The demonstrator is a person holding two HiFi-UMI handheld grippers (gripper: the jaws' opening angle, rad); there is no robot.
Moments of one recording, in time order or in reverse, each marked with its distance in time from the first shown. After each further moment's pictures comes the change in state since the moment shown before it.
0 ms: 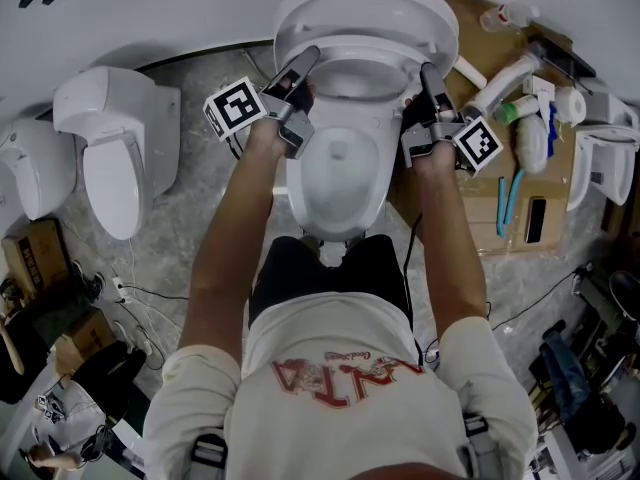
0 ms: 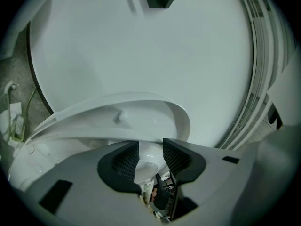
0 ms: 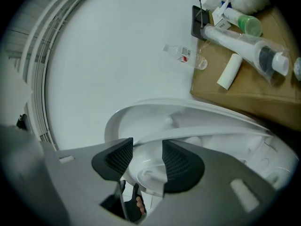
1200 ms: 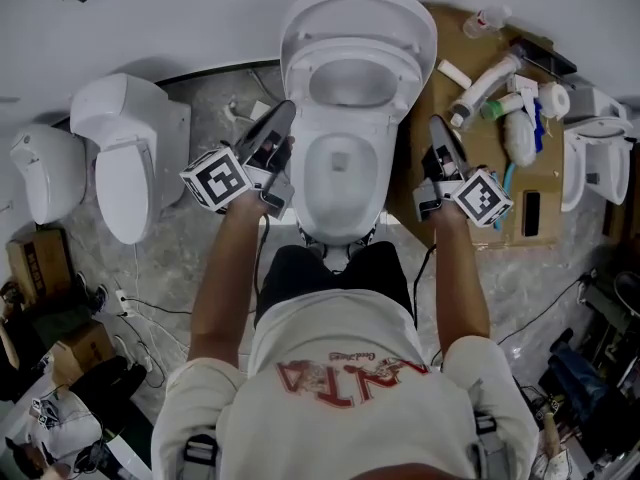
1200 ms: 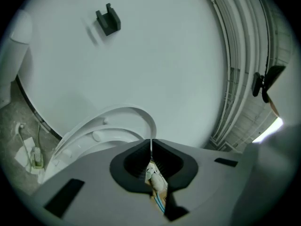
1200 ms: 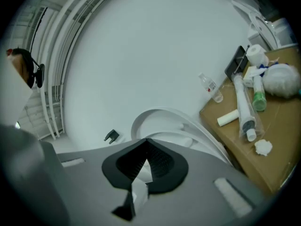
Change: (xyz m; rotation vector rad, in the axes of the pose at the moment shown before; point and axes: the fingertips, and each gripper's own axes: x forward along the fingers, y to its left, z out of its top) left arm -0.119 -0.104 -0.042 0.290 -0.011 0.050; right arm -0.123 0.085 -0.022 -0.436 0.114 -0.013
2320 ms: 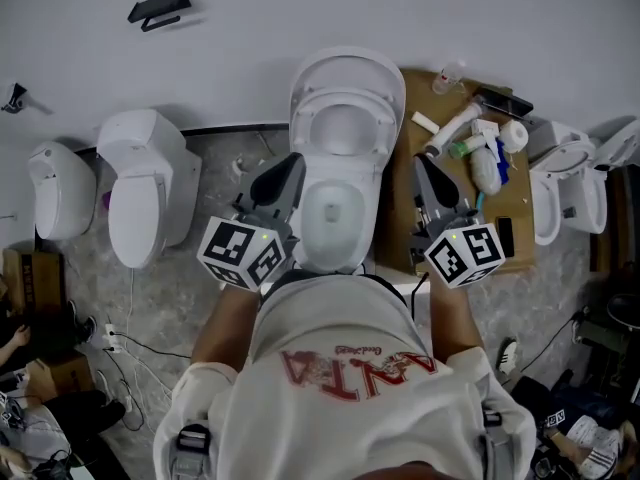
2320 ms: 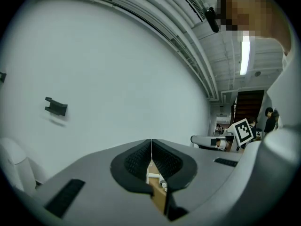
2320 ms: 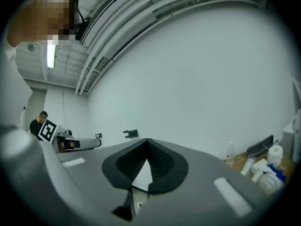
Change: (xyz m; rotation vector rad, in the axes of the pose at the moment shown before) left arm -0.102 -0.211 0.000 0.739 -0.124 0.094; right arm -0.110 0.217 0.045 -0.642 -0.070 0.099
